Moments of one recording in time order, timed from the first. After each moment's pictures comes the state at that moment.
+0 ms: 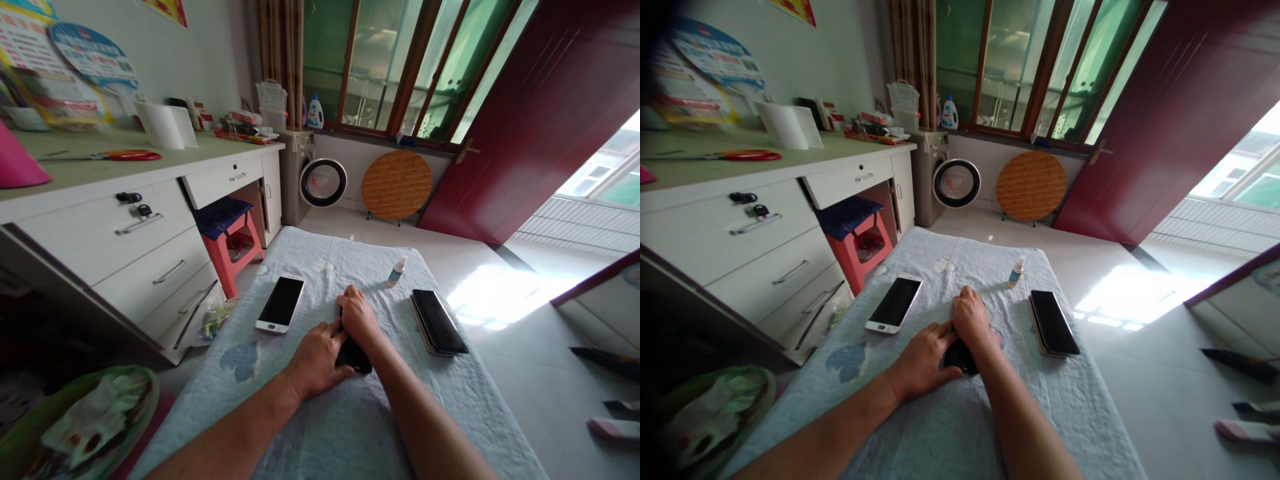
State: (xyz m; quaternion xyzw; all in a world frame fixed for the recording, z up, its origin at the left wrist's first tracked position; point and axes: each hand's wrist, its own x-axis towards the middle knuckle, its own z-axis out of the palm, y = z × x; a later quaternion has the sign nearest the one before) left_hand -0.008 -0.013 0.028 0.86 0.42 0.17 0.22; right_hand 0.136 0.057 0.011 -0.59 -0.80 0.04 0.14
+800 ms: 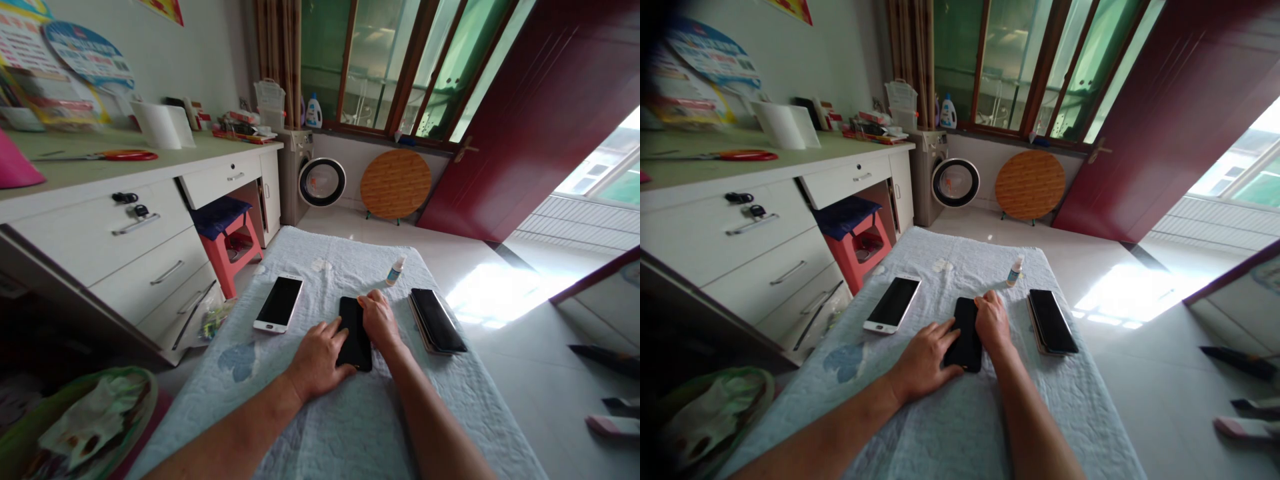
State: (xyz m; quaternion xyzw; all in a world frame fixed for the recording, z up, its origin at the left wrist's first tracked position) left_hand -0.002 -0.016 0.018 0.86 0.45 0.15 0.16; right_hand 0.182 0.047 0.002 -0.64 -0.74 0.04 0.21
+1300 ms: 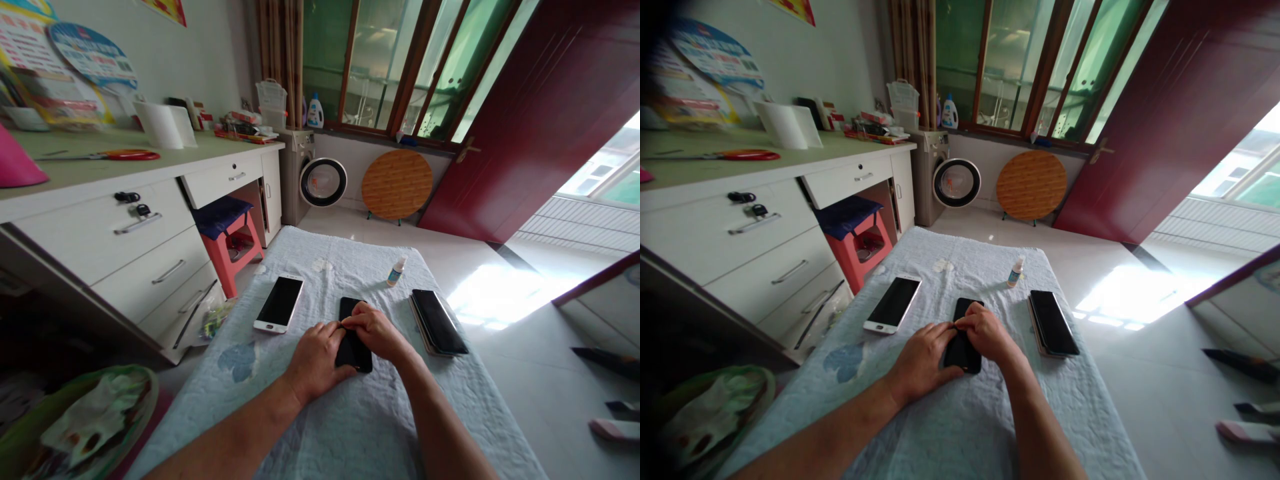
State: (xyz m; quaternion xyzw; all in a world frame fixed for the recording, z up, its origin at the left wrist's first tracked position) left_hand -0.002 -0.017 0.024 0.85 0.46 0.19 0.18; right_hand 0.181 0.026 0.026 -0.46 -0.84 0.21 0.21
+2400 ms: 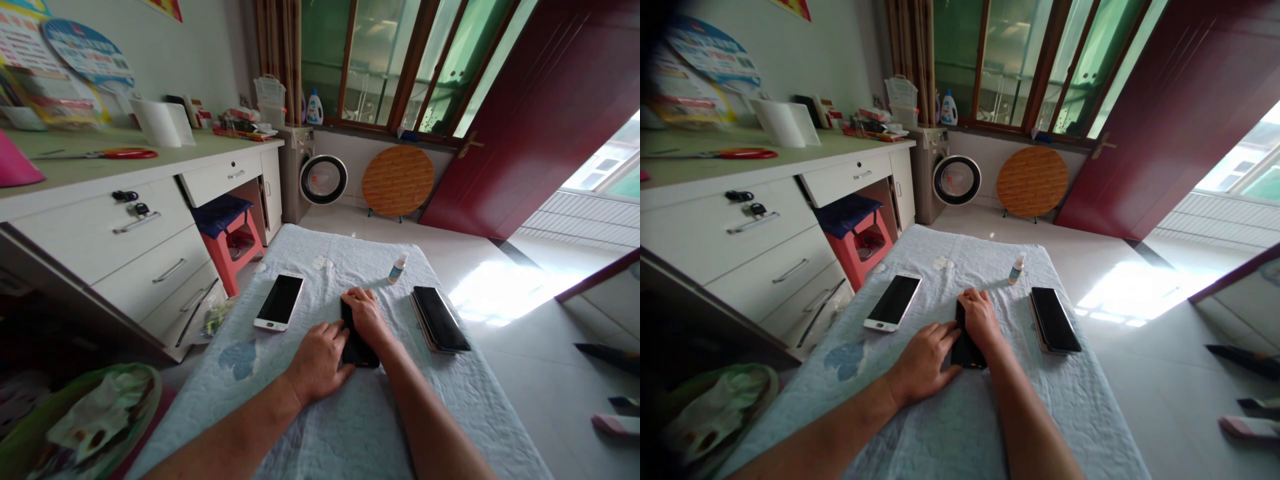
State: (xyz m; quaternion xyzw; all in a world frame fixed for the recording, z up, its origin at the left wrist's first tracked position) left_hand -0.002 -0.021 0.020 0.87 0.44 0.16 0.13; right_hand 0.162 0.049 0.010 -0.52 -0.82 0.06 0.21
